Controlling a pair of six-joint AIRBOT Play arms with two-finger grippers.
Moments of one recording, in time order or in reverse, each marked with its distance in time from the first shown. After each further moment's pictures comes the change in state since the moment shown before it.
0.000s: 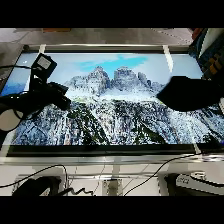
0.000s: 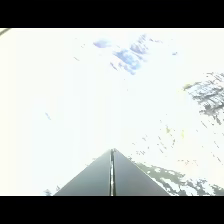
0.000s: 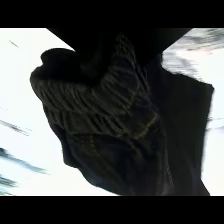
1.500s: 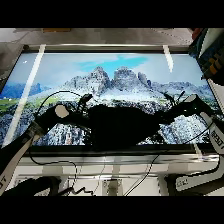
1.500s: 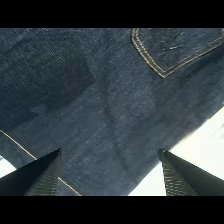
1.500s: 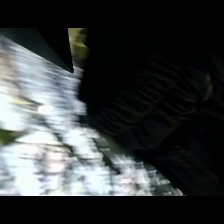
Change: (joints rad) left arm -0.029 -0.426 -0.206 -0.627 -0.145 -0.023; right arm 0.451 -0.296 -0.456 0.447 0.024 -0.660
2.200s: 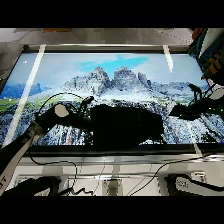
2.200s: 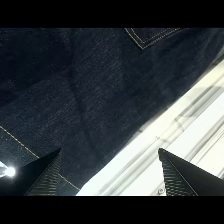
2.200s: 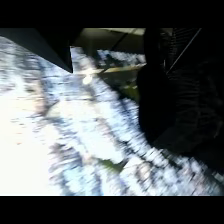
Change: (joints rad) left arm -0.002 0.000 0.000 -0.094 -0.109 -0.003; right arm -0.129 0.290 0.026 -0.196 0.057 0.168
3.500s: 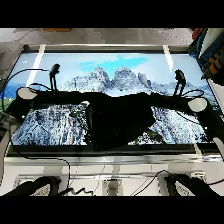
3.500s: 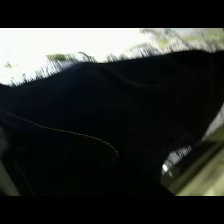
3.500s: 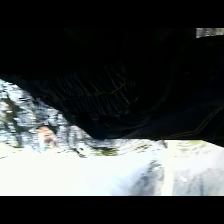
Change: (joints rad) left arm 0.299 0.023 0.172 -0.230 0.045 0.207; right arm 0.393 0.290 -0.175 0.256 -0.569 0.190
